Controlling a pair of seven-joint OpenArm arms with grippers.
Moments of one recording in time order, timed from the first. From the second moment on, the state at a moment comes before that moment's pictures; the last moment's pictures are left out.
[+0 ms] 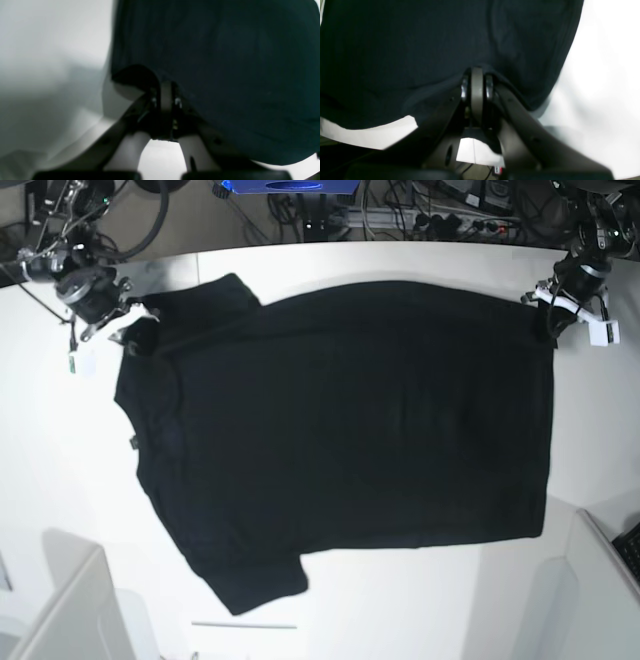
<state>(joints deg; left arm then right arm) 29.5 -15.3 -38.6 98.1 -47.0 -25.4 44.3 -22.4 7.1 28.3 110.8 42.4 17.9 -61.6</state>
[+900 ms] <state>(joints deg) 22.8 -14.8 -38.7 102.4 -47.4 -16.7 47.3 -7.4 6.6 24.1 104.7 29.6 18.0 -64.5</state>
